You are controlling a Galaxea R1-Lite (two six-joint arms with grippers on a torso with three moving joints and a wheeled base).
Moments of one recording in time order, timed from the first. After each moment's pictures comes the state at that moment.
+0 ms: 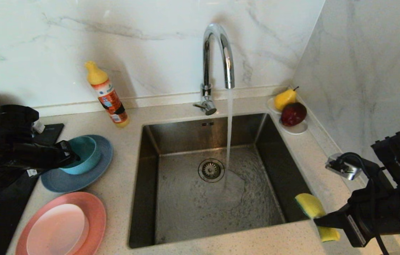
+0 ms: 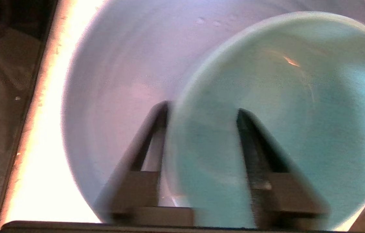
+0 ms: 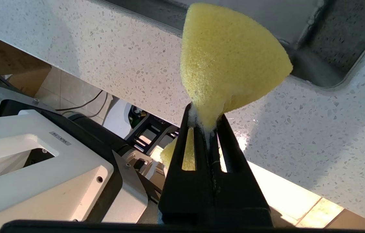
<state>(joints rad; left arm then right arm) 0.28 1.89 -1.18 0.02 -0.10 -0.34 0.37 1.42 -0.88 0.35 0.22 0.01</state>
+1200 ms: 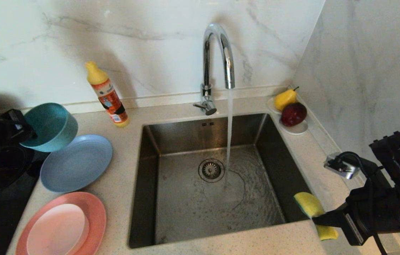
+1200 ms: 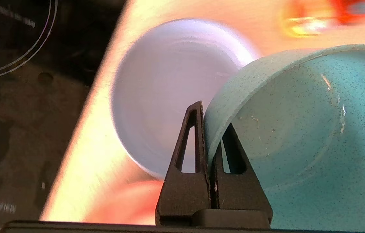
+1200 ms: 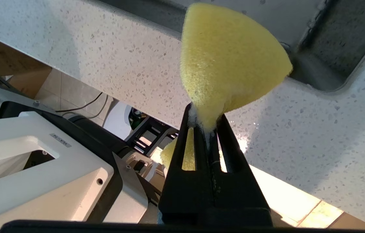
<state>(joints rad) 0.35 1.57 -1.29 0.29 -0.18 -0.35 0.37 1.42 -0.87 0.33 0.22 0.01</state>
